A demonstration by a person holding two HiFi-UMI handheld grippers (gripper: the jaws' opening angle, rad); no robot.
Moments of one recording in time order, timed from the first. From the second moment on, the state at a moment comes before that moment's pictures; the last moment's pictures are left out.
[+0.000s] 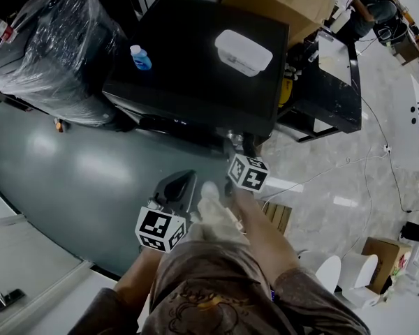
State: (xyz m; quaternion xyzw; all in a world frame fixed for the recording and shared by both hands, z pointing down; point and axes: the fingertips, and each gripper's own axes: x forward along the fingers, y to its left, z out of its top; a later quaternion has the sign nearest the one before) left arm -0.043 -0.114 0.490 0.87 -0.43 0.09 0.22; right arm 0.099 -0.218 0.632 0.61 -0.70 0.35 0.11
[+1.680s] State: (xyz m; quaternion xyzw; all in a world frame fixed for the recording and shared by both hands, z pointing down) left arm -0.044 -0.111 0.503 0.87 -0.42 0.11 0.23; right arm 0.111 -0.216 0.641 0.46 -0.63 0.56 -0.28
